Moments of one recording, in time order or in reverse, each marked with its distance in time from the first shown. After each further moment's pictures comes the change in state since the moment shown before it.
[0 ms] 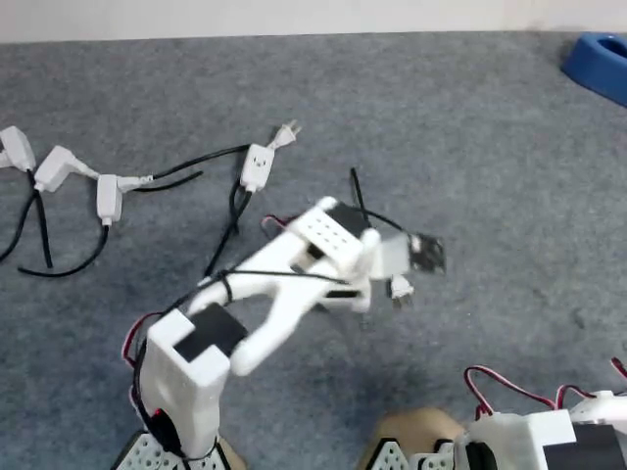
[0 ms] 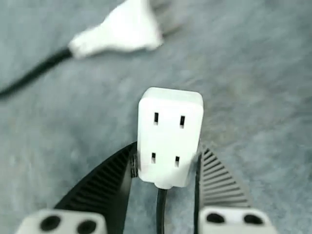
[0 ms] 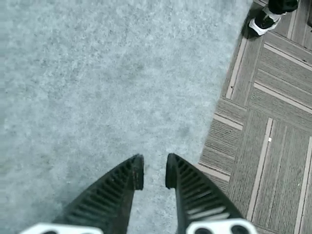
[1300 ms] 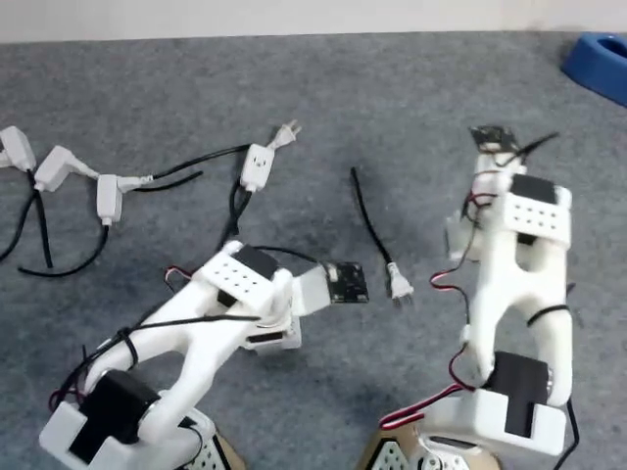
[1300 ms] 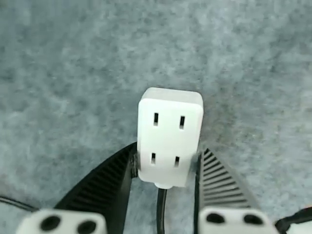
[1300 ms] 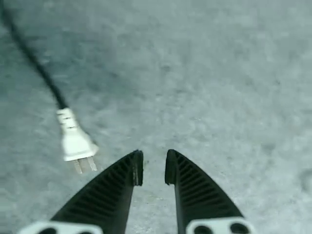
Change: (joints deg) left arm -9.7 -33.1 42.3 -6.2 0.3; right arm -70.9 0.0 -13.6 44.0 -5.7
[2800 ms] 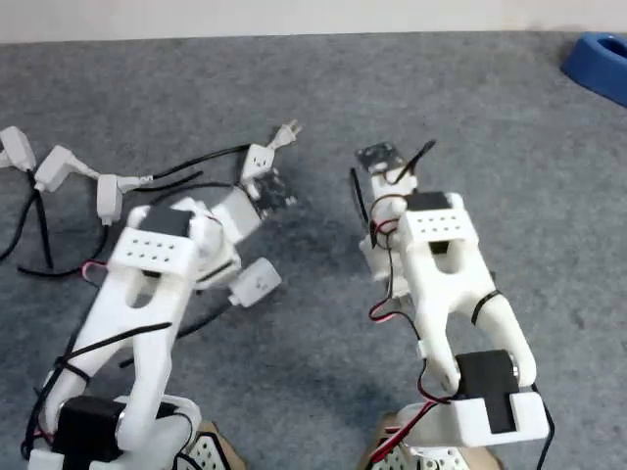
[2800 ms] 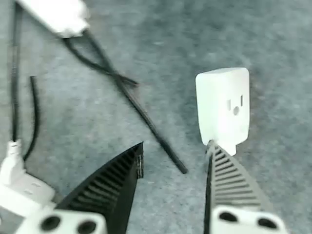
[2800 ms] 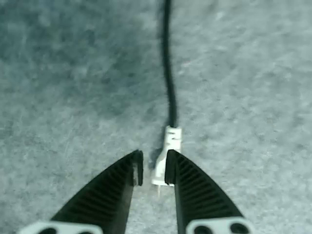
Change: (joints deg) left arm -22.8 -8.2 -8.2 -1.9 -1.0; right arm -20.0 0.0 12.8 -12.5 -2.9
